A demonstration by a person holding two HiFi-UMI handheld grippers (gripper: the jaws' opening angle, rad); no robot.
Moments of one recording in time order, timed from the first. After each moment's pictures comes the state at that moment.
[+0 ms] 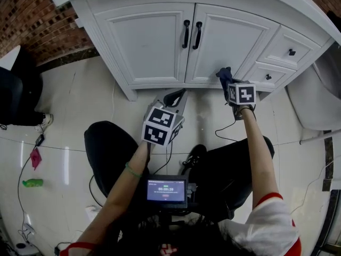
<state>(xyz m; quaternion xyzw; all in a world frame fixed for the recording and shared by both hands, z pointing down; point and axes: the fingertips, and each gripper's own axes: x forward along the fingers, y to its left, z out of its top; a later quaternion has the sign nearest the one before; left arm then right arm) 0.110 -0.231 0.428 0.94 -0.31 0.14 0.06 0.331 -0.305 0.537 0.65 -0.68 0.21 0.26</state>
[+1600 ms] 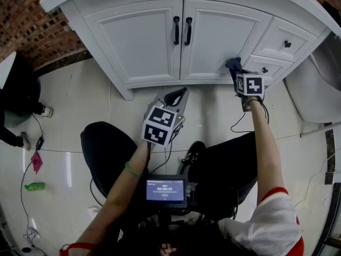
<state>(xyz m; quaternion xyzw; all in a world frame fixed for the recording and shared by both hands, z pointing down) 0.137 -0.220 0.430 0.94 -0.29 0.16 0.06 0.401 -0.301 0.511 0.69 -0.64 0.19 0.26</state>
